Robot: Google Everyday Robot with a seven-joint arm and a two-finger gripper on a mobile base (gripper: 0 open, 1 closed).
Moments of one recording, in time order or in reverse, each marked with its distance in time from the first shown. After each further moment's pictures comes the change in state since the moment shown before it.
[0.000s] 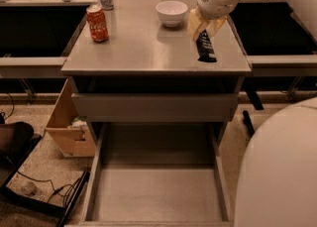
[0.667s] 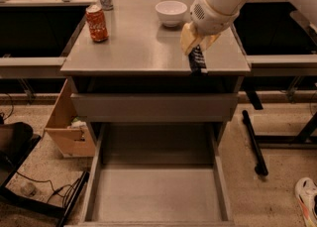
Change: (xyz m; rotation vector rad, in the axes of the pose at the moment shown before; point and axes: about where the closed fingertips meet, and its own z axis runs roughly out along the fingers) arm 0.032 0.044 0.000 -0.050 -0.052 -0.018
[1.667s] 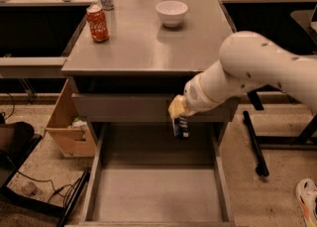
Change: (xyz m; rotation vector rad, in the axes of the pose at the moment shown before) arm 0.123 0.054 0.116 -0.230 -0.018 0.108
